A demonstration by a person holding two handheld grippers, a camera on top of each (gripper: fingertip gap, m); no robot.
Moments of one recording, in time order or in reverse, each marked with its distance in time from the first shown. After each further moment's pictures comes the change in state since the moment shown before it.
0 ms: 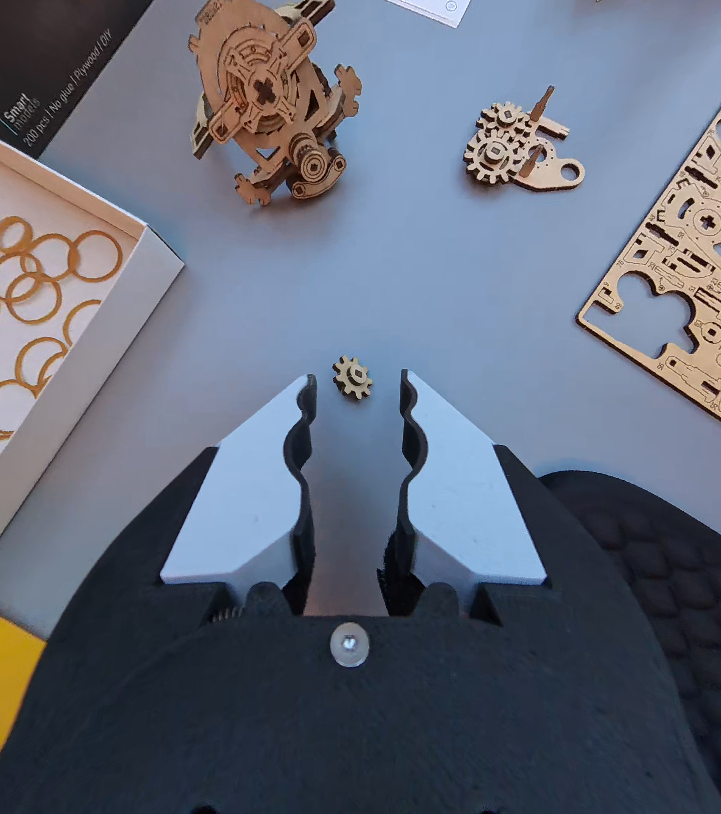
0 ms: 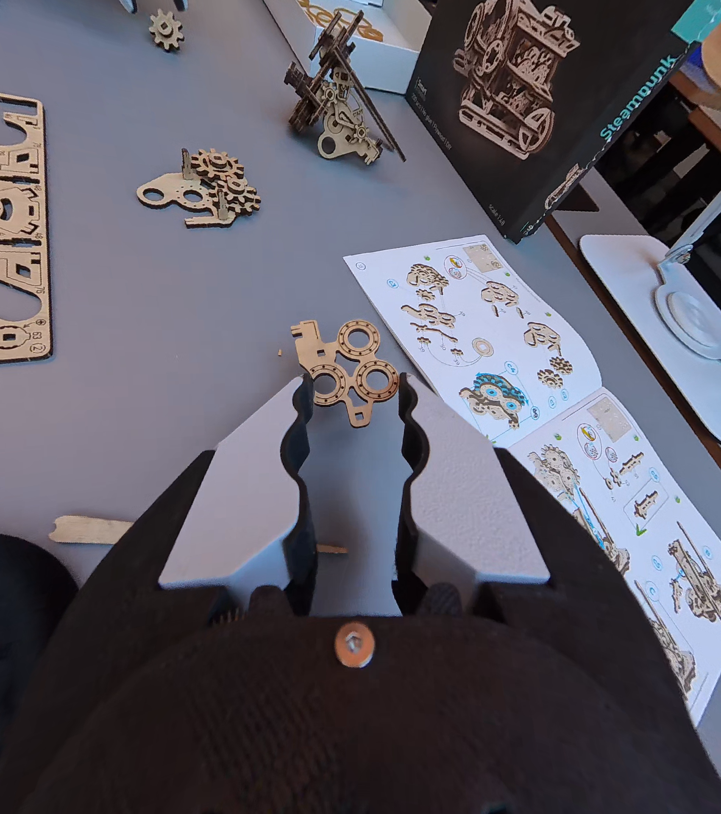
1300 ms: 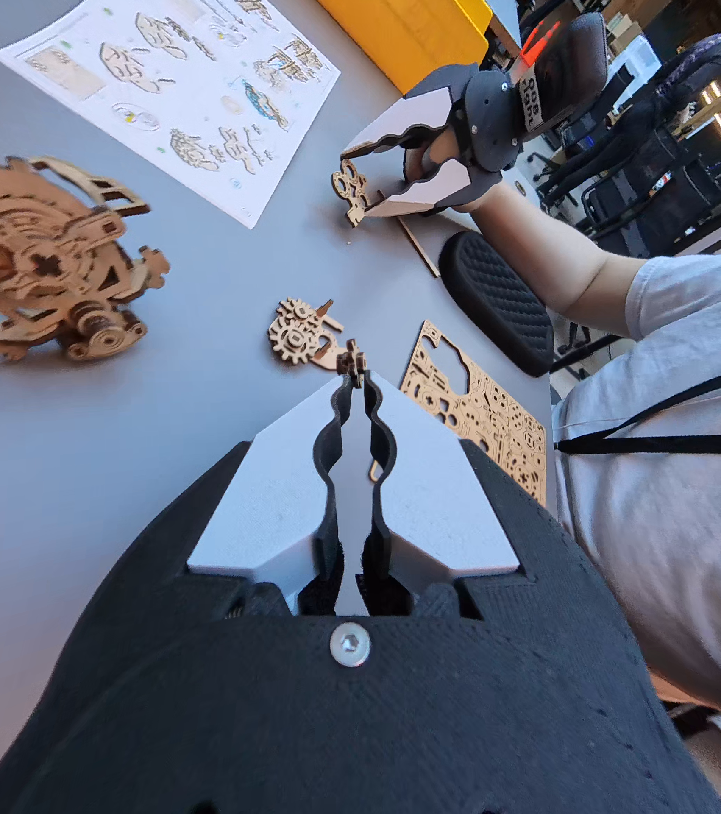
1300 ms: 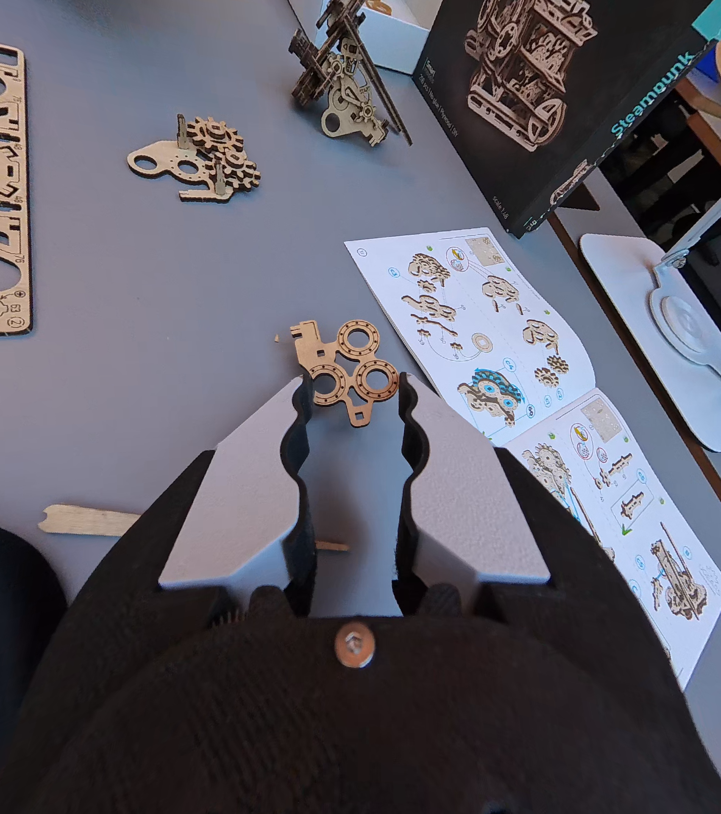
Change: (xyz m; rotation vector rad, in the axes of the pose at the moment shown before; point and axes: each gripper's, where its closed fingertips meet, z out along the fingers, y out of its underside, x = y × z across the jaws) left arm 0.071 -0.082 0.011 0.242 0.557 -0.295; right arm 0.000 0.005 0.002 -0.031 0.008 -0.053
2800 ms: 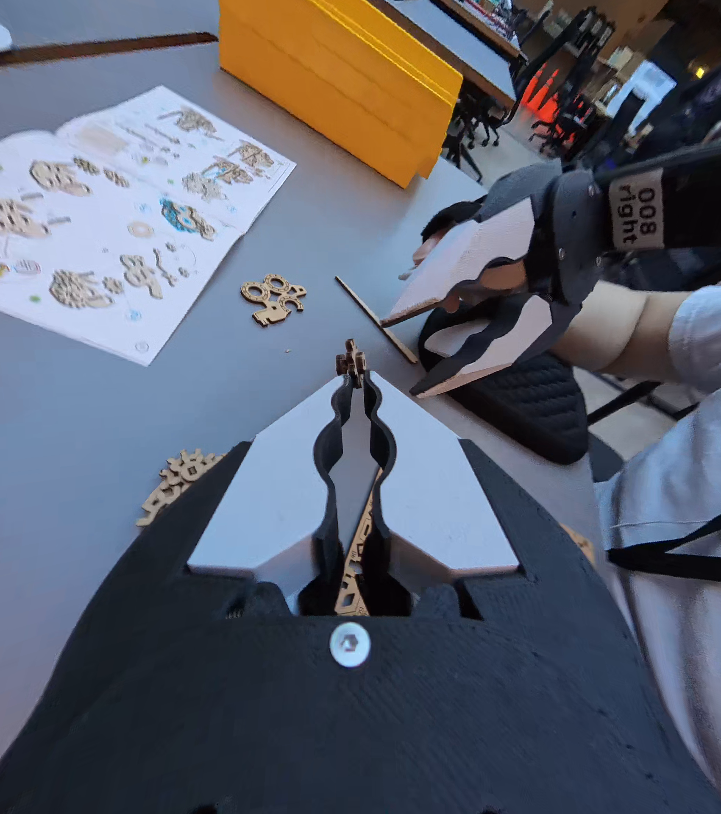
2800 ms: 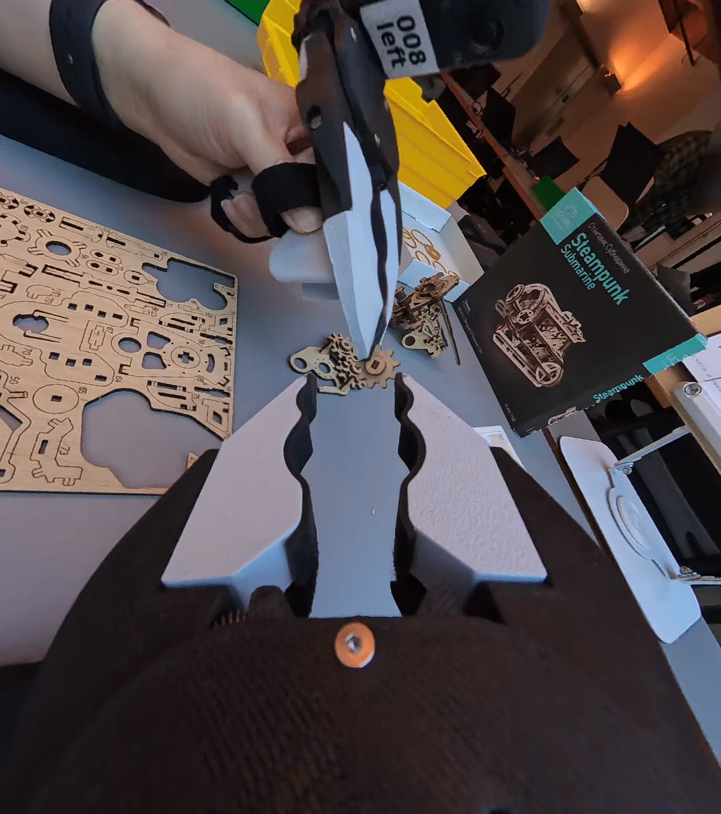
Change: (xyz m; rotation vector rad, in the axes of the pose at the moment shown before) left arm 0.049 -0.036 0.093 0.130 -0.058 0.152; right arm -0.073 -0.102 -0.016 0.272 -0.008 -0.237
